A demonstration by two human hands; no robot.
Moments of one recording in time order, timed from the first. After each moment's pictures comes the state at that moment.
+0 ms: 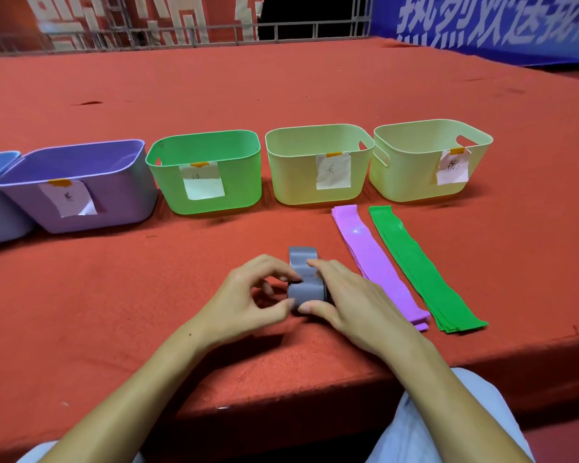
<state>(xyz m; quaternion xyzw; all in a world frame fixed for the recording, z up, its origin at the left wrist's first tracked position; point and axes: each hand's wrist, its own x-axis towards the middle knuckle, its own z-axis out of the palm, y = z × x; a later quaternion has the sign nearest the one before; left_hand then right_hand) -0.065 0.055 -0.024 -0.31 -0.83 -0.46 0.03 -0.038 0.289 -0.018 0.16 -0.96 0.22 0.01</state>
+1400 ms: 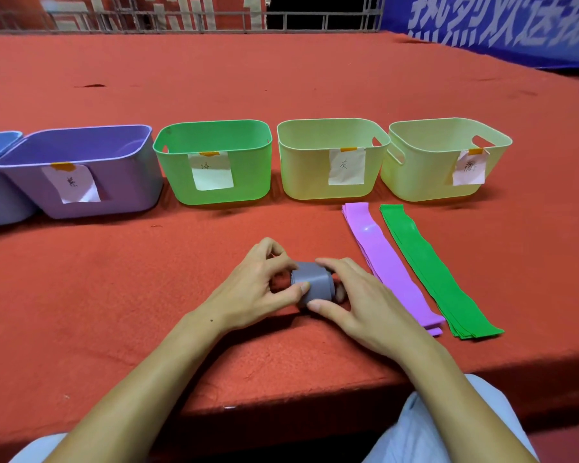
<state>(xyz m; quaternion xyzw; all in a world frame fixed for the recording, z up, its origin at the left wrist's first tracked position) -0.094 0.049 -0.045 -0.29 -0.89 -0.34 0.05 -0.042 0.292 -0.030 0.18 -0.94 0.29 0.04</state>
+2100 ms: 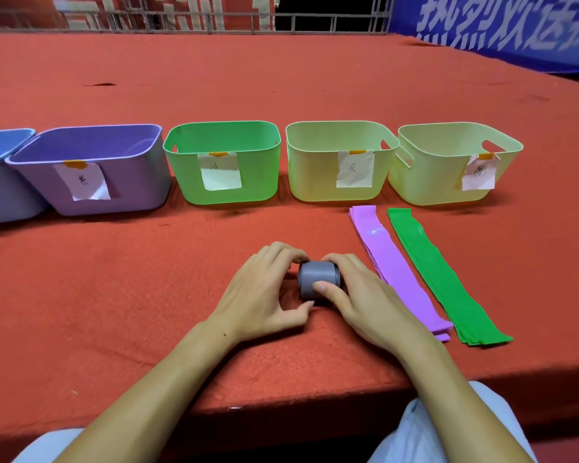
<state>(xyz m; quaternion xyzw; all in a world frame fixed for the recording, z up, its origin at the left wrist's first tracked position) -0.081 0.054 -0.044 -0.32 -0.90 -0.26 0.17 -0.057 0.283 -0.030 0.15 -0.95 0.29 0.02</state>
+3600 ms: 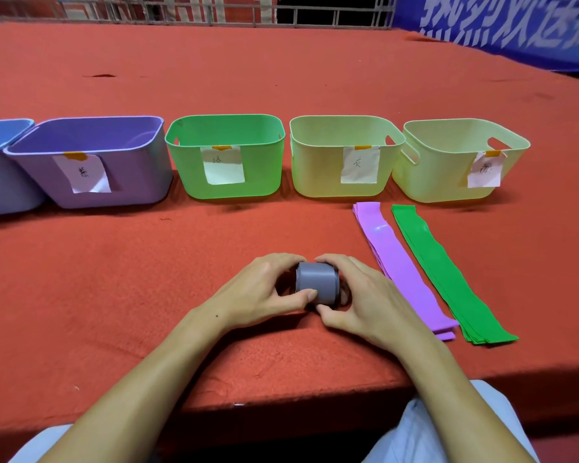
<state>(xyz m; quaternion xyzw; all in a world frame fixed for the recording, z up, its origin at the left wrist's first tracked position) -0.091 0.041 -0.039 -0.31 -0.88 -0.36 -0.01 -0.054 0.280 -0.034 0.21 -0.94 0.27 0.06</state>
